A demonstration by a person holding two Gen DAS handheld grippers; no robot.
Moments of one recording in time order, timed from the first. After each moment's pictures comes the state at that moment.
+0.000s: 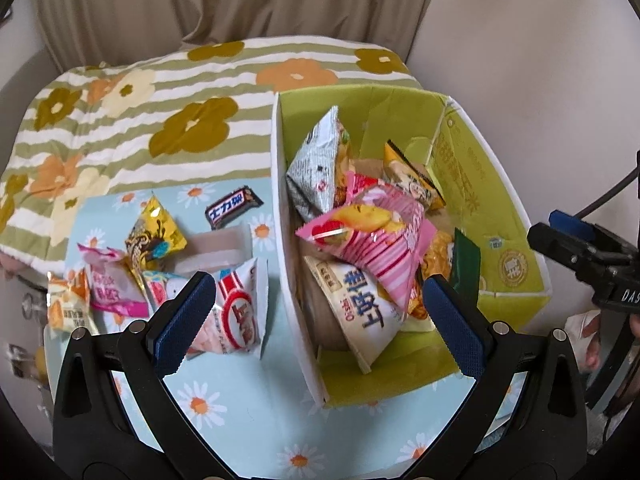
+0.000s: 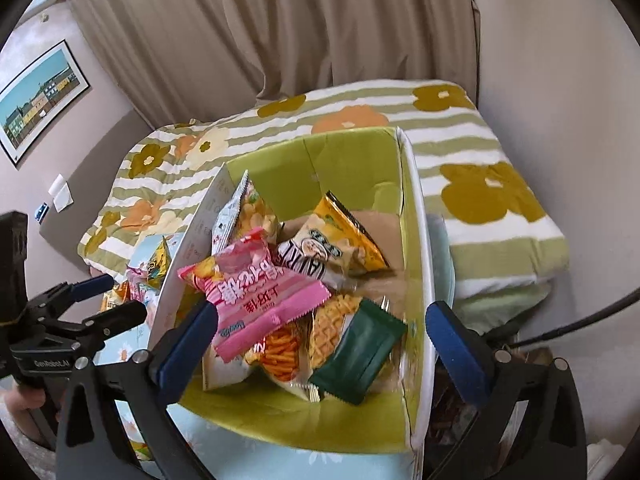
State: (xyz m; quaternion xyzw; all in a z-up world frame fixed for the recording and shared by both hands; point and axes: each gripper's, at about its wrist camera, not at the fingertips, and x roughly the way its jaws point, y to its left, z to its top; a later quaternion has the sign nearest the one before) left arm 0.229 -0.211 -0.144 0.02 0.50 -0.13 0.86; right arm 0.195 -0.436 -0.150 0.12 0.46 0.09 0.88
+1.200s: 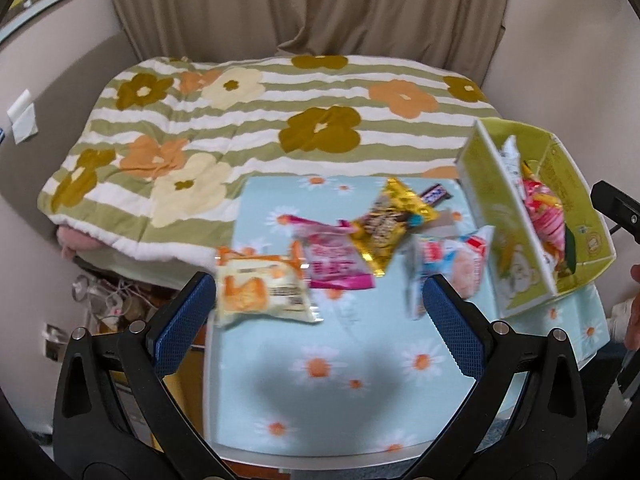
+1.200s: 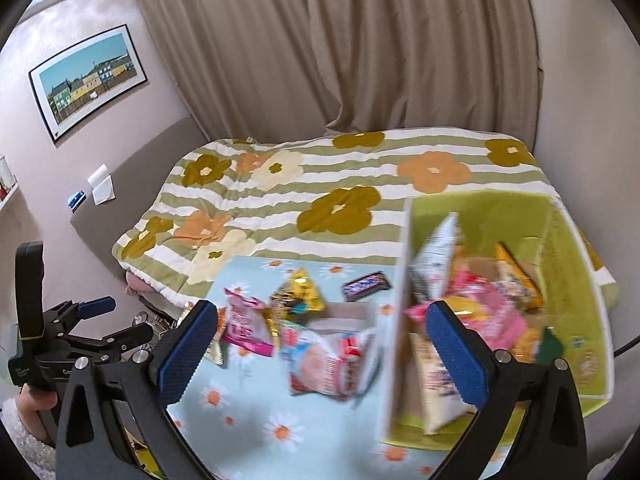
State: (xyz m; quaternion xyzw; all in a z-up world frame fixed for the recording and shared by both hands) left arm 0.198 0.074 -0.118 0.01 0.47 -0.04 0.88; right arm 0.188 -0.188 -0.098 0.09 0.38 0.14 0.91
